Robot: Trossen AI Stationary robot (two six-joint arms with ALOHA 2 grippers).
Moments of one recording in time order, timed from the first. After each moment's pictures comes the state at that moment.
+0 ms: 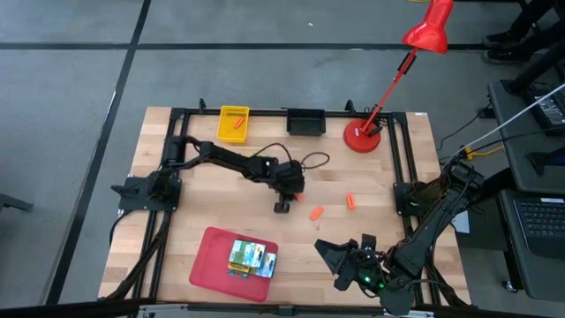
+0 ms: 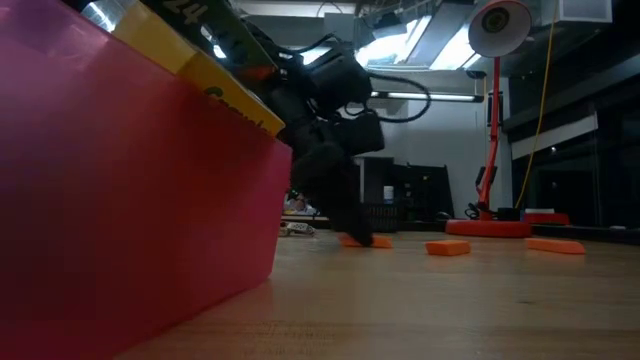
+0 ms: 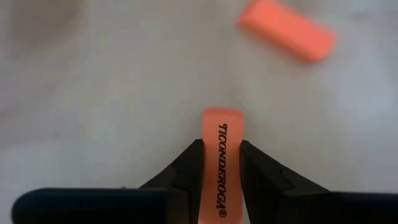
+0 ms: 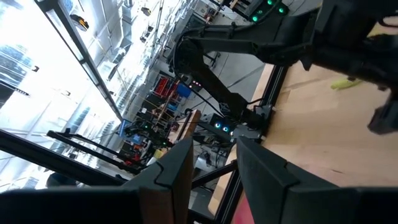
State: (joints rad) left arm 0.09 2.07 1.27 -0.16 0.14 0.18; right arm 0.93 1.73 1.30 0.28 1.45 1.24
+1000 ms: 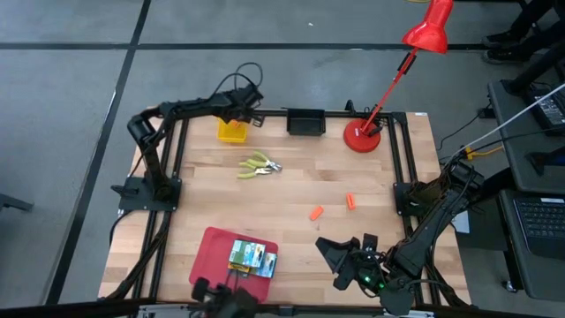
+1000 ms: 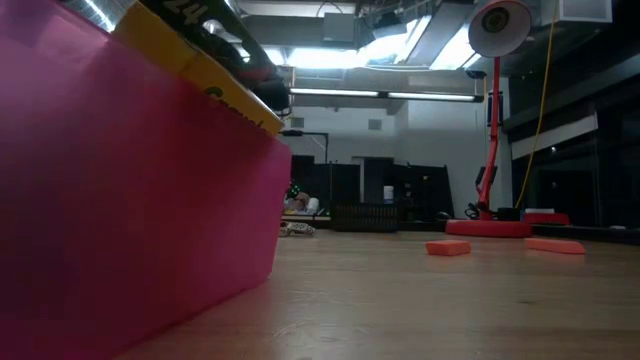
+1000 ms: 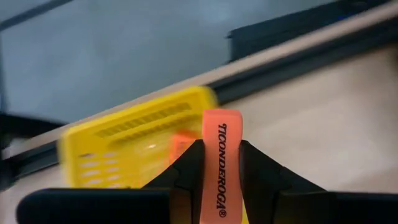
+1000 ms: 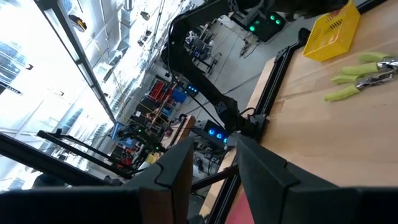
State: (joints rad) left arm 0.70 1.81 1.26 -0.55 -0.38 -0.46; right arm 0.93 1.73 1.30 0.28 1.48 1.19
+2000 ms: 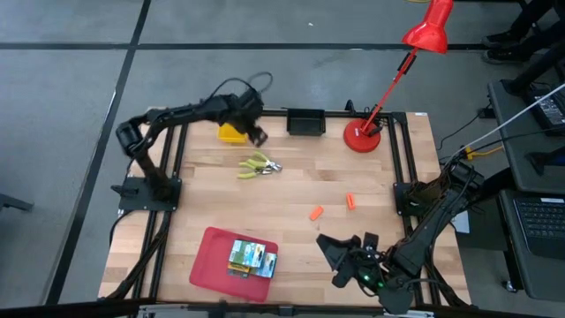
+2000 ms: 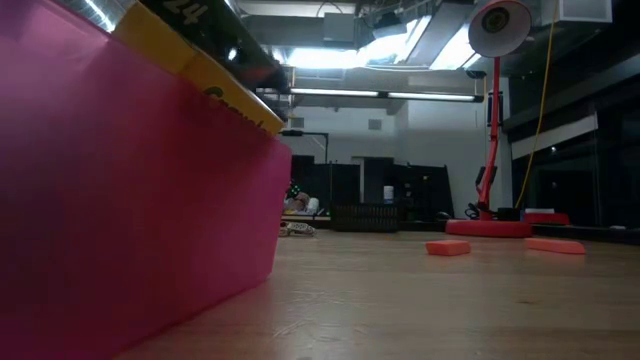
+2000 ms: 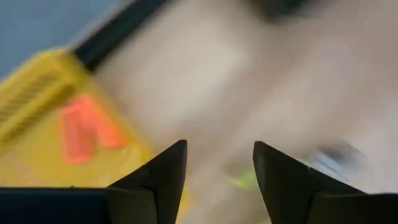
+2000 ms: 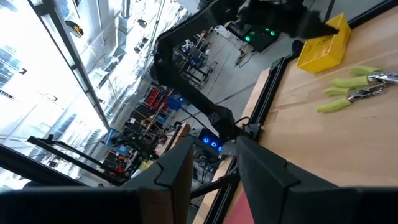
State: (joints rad) left arm 0.62 1.69 1.27 -0.69 0.01 -0.20; right arm 0.92 1.73 1.30 0.28 1.51 1.17
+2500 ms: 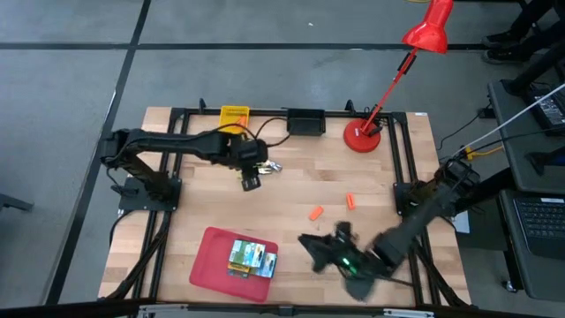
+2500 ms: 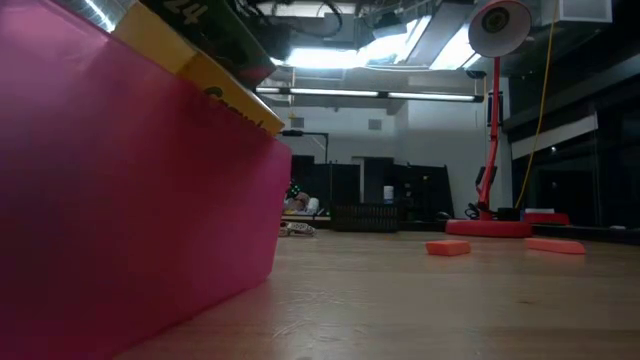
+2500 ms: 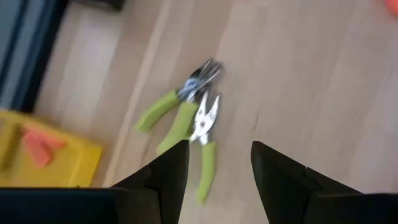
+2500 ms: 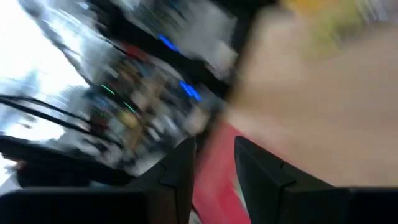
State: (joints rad) left arm 0.11 1.52 1.27 -0.90 -0.24 -0.16; right arm 0.80 1.73 1.30 -0.13 1.18 1.56
